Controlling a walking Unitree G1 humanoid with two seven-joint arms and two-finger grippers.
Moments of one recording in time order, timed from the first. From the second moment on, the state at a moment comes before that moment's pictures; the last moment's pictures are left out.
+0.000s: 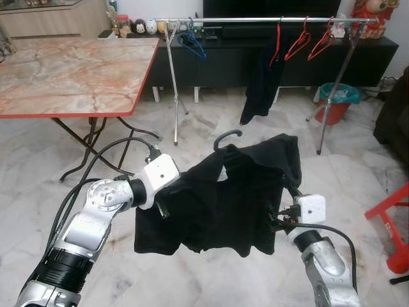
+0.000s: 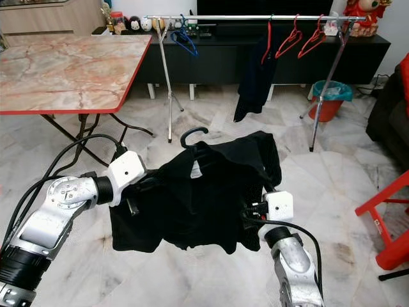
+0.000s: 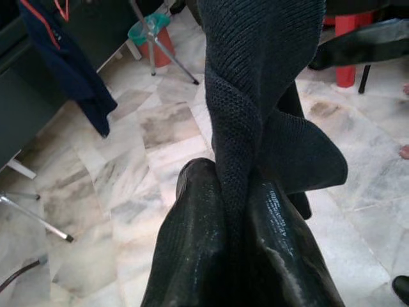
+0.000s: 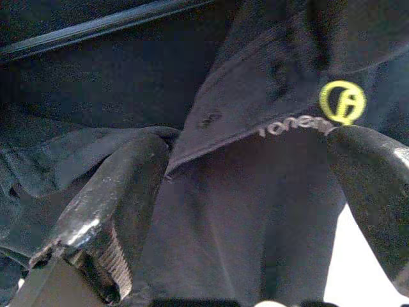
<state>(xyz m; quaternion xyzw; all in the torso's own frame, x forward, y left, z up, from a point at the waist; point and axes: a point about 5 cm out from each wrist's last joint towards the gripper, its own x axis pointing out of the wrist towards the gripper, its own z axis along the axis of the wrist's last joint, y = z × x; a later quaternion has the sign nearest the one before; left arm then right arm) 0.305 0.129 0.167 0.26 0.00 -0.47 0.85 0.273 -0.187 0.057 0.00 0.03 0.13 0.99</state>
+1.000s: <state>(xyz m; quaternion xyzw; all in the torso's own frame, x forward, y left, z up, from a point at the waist) 0.283 0.125 0.156 0.22 0.04 -0.53 0.82 0.295 -0.198 0.072 -0.05 -0.02 0.07 1.00</state>
